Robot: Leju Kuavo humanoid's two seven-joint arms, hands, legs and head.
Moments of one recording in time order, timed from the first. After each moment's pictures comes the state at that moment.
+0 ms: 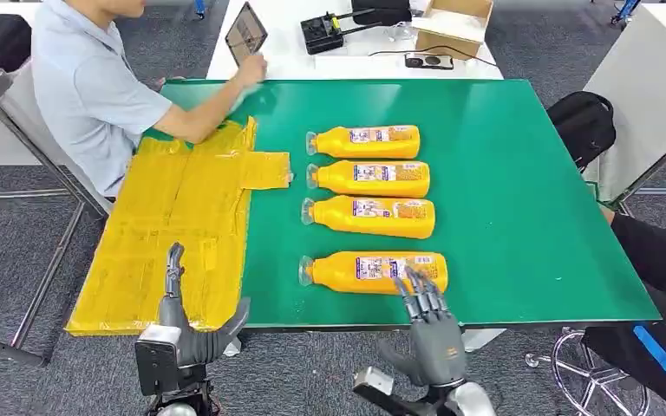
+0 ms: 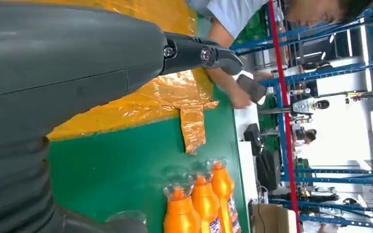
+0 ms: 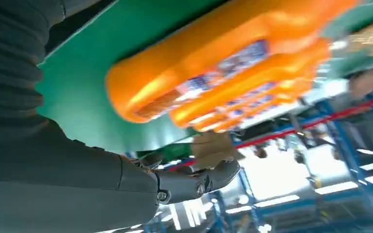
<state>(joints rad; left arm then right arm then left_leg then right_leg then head) 0.15 -0.24 -0.30 -1.53 -0.25 0.44 -0.60 0.16 0.02 0.20 -1.39 1.03 -0.61 -0.24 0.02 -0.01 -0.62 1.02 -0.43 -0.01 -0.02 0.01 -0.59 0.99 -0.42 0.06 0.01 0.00</state>
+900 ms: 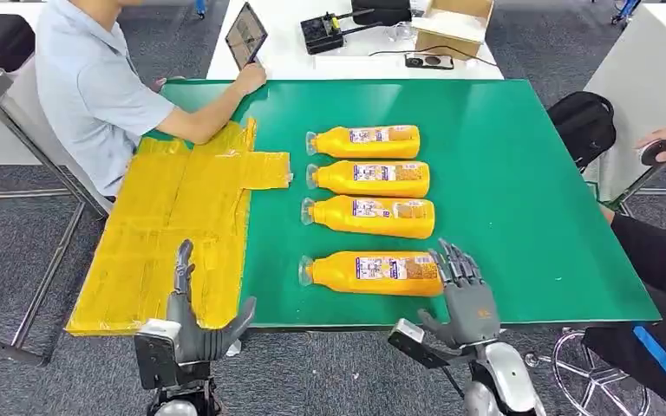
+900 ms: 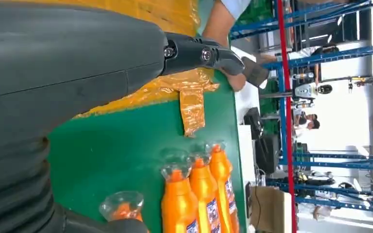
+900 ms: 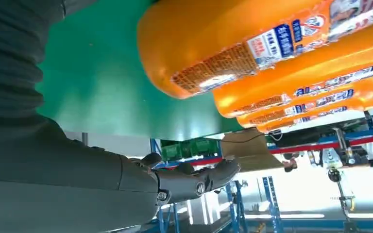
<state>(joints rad) 0.14 -0.25 -0.30 -1.52 -0.22 0.35 -0.59 0.02 -0.06 0.09 -1.33 1.05 -0.45 -0.19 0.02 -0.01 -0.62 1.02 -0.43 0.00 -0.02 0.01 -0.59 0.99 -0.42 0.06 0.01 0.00</state>
